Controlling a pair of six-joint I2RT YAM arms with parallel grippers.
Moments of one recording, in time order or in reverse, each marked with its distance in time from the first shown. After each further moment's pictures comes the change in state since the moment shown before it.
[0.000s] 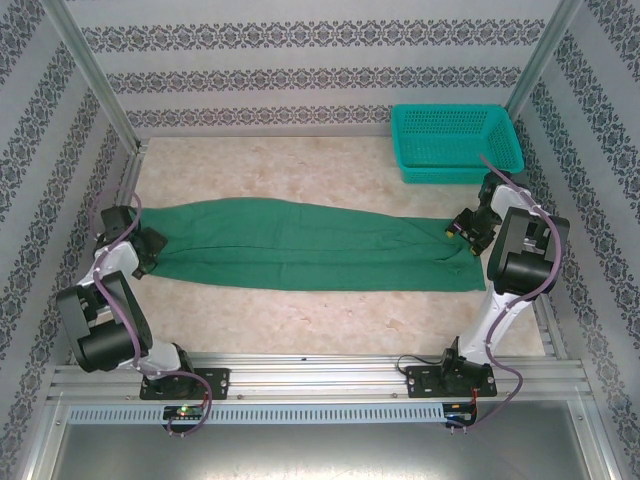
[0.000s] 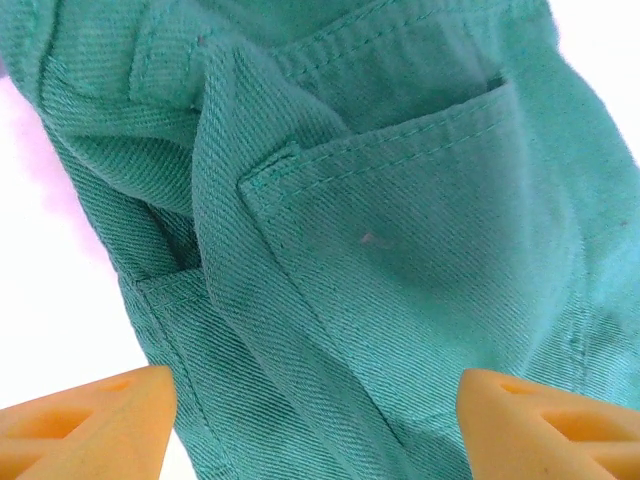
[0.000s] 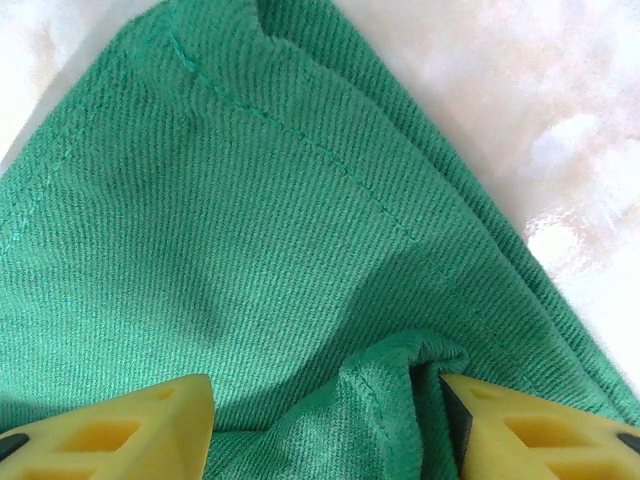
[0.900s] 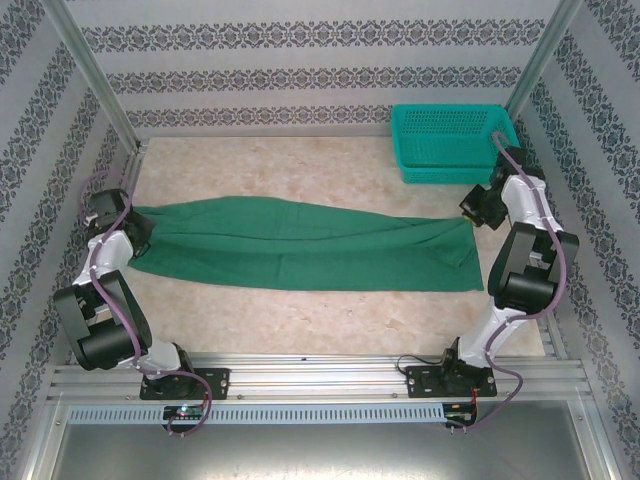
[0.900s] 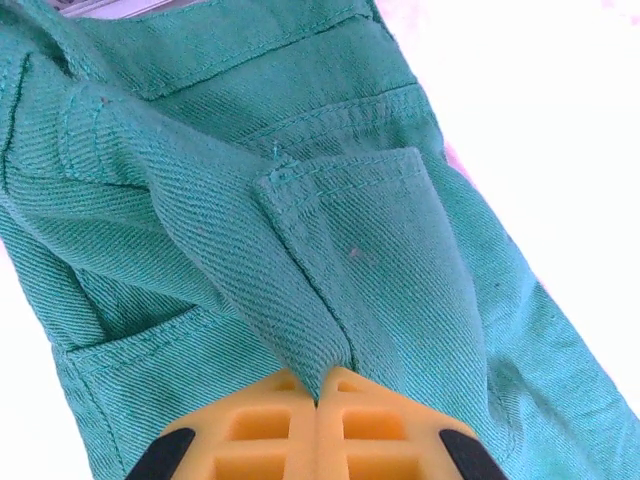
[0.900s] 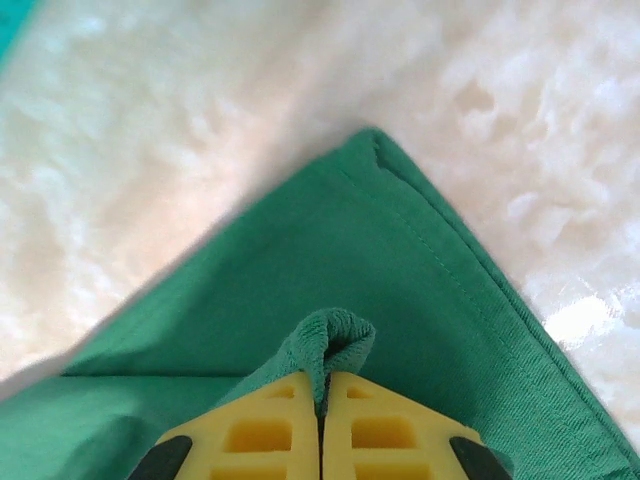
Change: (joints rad) left arm -0.002 -0.004 0.134 -0.006 -0.002 -0.053; right arm 0.000 -0.144 0.125 -0.054 -0.008 0.011
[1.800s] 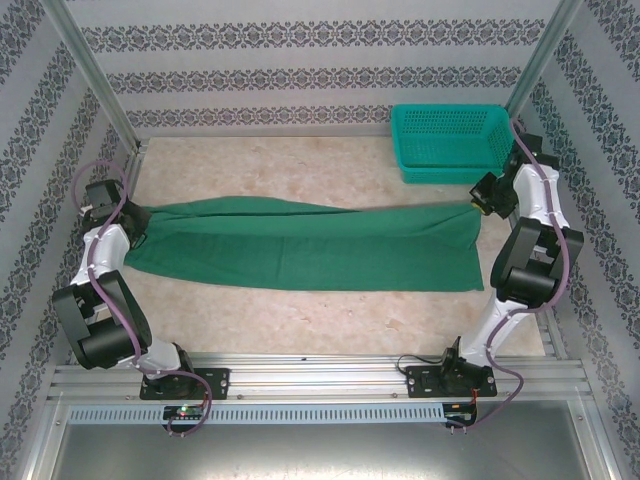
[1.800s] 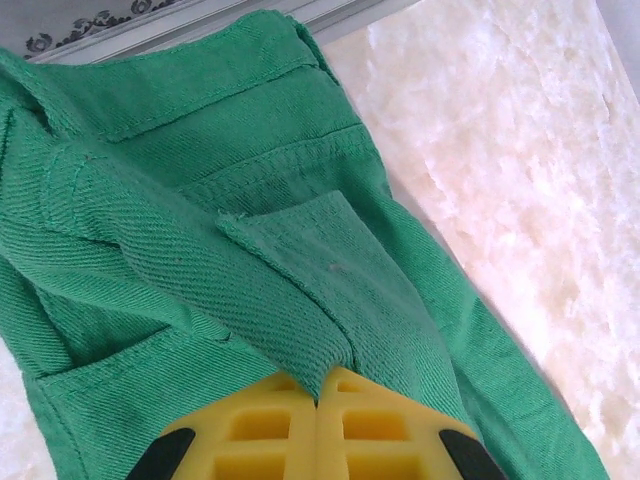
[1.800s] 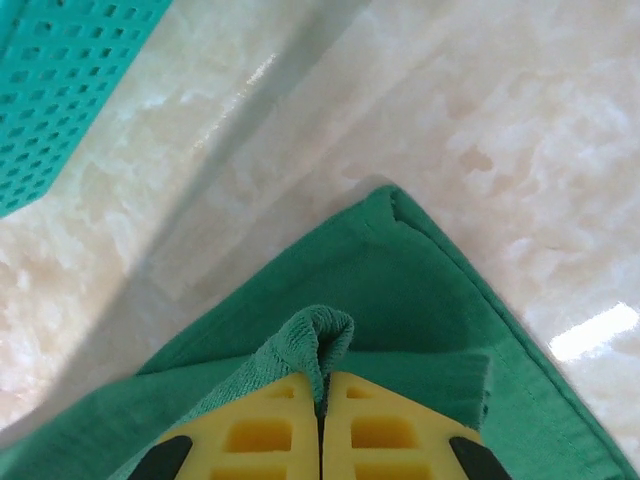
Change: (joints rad) left arm -0.001 0.010 0.081 -0.034 0.021 0.000; right arm -0.051 0.088 0.174 -0.085 -0.059 -0.002
